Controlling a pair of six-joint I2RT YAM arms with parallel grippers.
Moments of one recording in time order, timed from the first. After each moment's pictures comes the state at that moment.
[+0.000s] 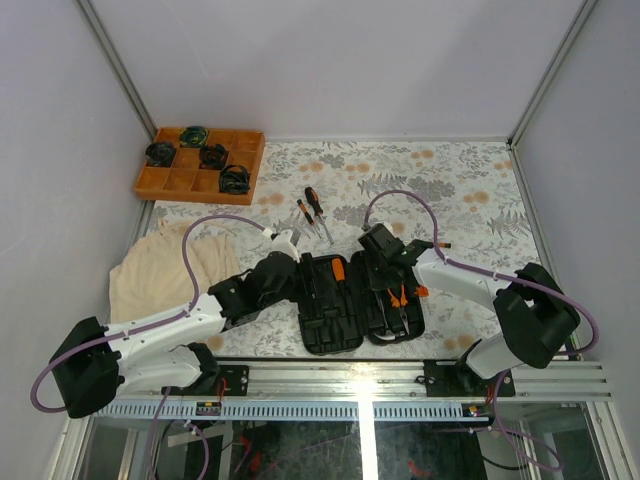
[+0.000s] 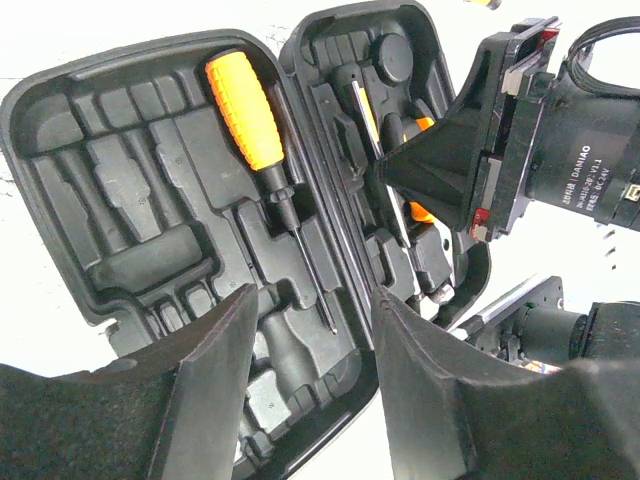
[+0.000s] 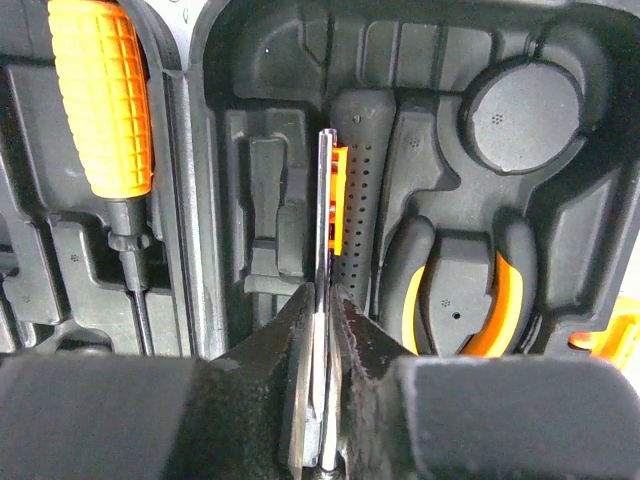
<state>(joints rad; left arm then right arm) -0.91 1.09 0.59 -0.08 -0.12 -0.89 0.75 1.50 0.86 -0.48 0.14 0.51</state>
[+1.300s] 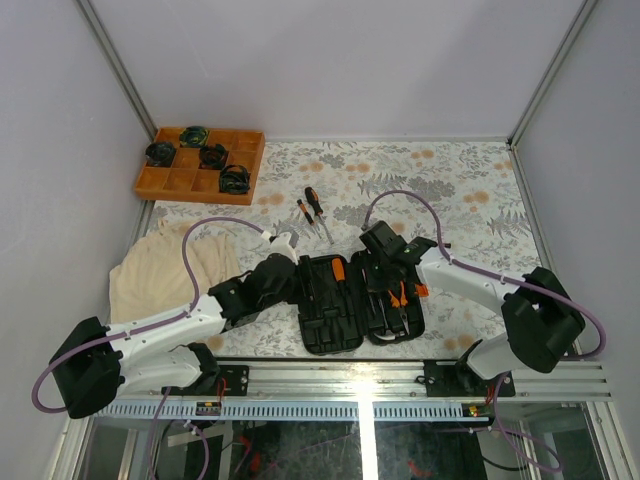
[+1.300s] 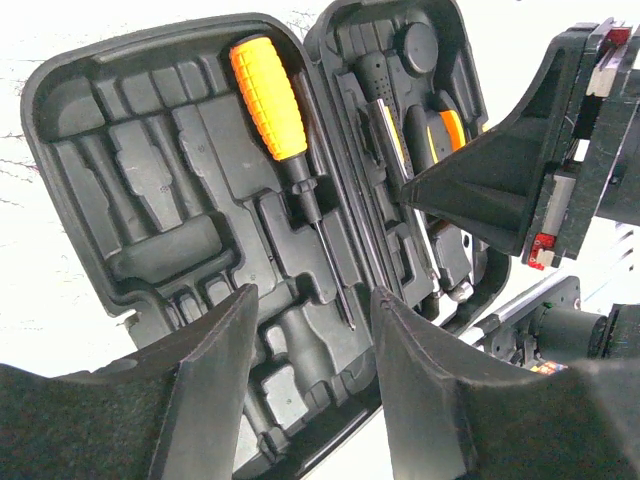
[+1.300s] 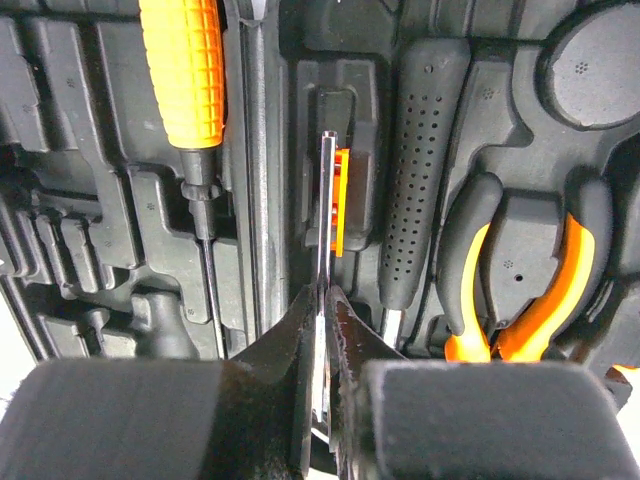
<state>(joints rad) -0.91 1.09 0.56 -0.08 -0.12 -0.89 0.75 1.46 0.89 -0.54 0.01 0.57</state>
